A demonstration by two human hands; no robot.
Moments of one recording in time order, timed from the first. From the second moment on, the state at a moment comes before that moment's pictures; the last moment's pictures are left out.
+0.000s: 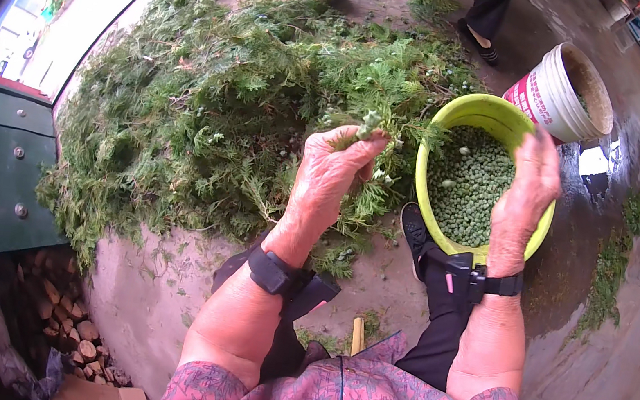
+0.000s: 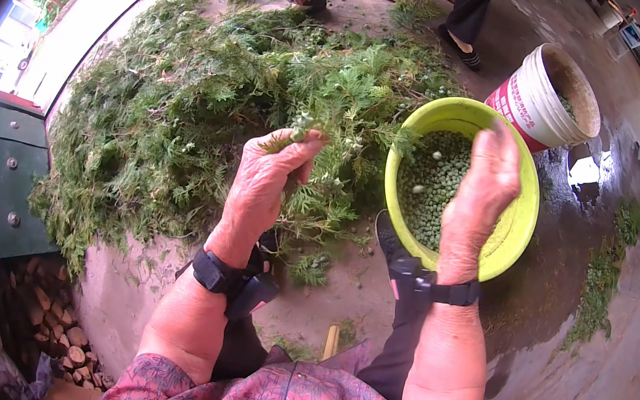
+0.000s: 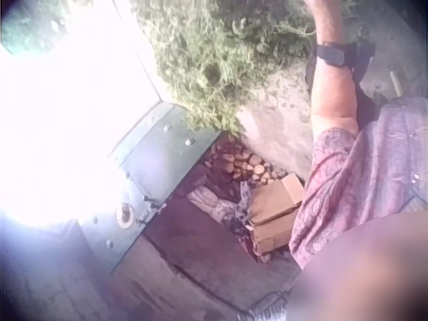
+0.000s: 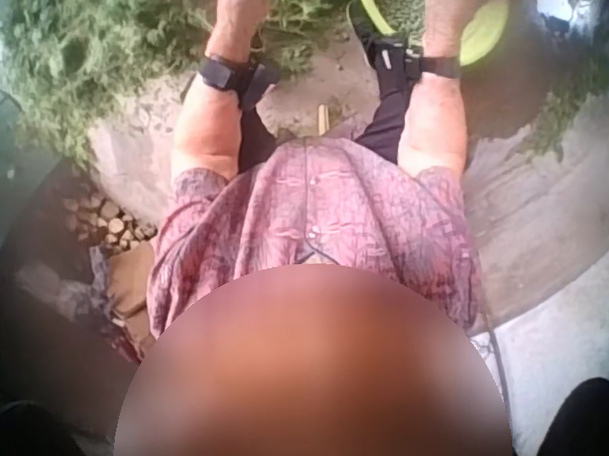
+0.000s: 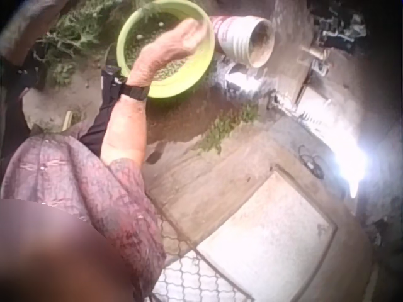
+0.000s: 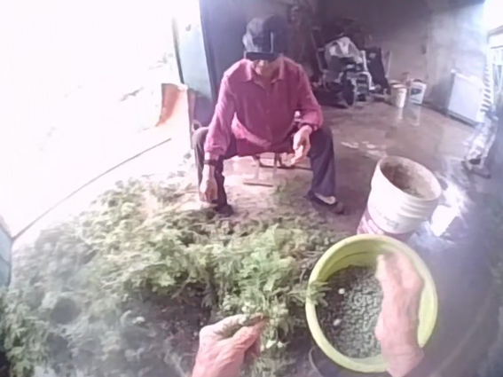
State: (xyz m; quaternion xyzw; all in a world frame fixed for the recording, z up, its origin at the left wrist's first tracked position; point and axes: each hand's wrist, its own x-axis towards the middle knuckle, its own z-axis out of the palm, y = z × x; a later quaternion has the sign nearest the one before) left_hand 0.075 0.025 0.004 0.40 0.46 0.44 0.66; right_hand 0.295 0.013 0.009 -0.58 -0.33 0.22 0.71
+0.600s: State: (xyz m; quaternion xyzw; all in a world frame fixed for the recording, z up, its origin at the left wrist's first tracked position) left_hand 0.085 0.019 0.008 0.43 0.47 0.39 0.67; right_hand 0.235 0.009 0.010 -0.52 -0.67 0.25 0.47
